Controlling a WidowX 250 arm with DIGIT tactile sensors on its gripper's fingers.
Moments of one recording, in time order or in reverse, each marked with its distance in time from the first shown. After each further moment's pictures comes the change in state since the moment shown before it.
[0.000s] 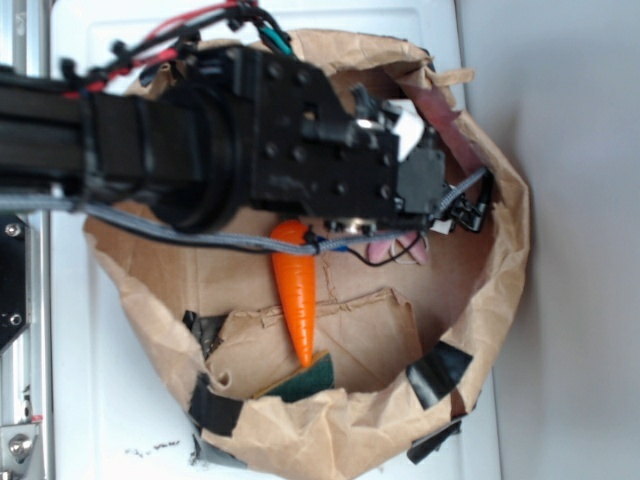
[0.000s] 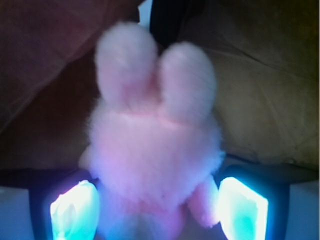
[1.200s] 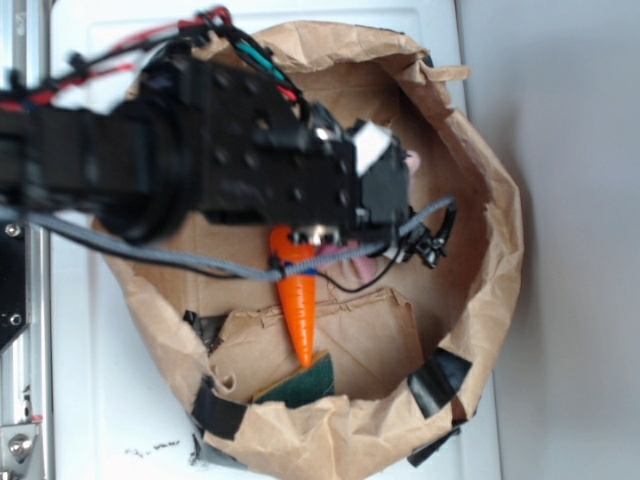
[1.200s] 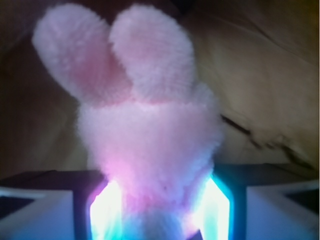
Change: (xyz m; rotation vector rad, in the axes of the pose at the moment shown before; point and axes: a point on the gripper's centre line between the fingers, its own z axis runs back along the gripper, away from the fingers) arm -0.016 0.013 0.018 -0.046 0.103 -0.184
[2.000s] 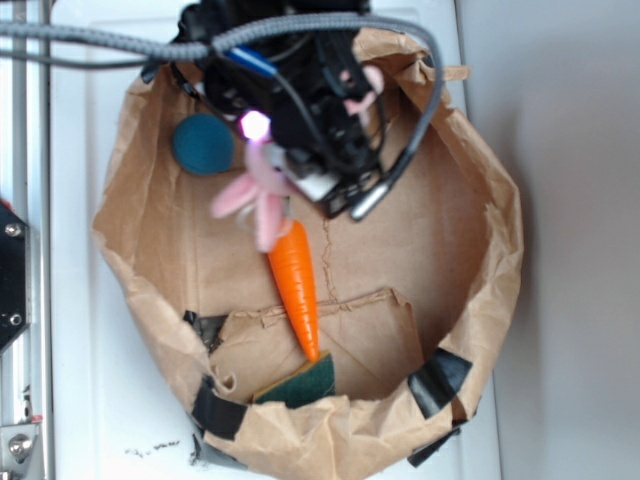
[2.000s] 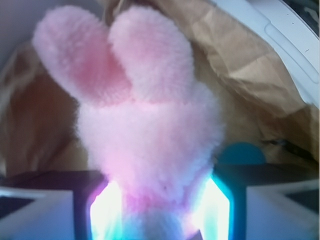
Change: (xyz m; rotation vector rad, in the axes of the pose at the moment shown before) arm 0.011 0.033 0.110 -0.028 0.251 -0.306
